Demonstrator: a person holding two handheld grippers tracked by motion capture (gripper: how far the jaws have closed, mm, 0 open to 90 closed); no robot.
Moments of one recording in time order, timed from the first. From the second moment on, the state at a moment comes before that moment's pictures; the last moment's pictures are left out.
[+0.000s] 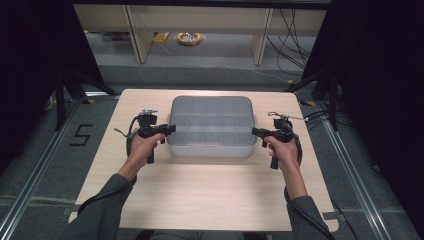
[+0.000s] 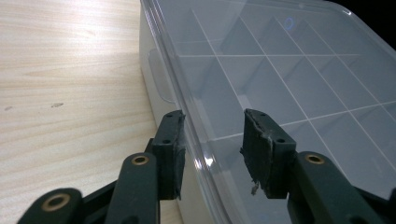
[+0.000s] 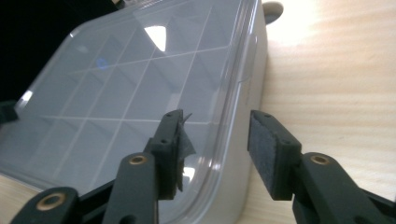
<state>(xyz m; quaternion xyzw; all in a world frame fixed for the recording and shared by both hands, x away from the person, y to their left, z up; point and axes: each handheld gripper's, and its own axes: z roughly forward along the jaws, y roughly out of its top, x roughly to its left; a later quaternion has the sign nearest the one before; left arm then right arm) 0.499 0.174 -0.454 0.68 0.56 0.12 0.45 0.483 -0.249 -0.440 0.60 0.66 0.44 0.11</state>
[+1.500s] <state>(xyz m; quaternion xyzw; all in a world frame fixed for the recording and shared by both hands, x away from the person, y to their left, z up) 0.412 0.157 -0.433 0.72 0.47 0.10 0.51 0.415 -0.244 -0.435 0.54 0.69 0.45 0.17</state>
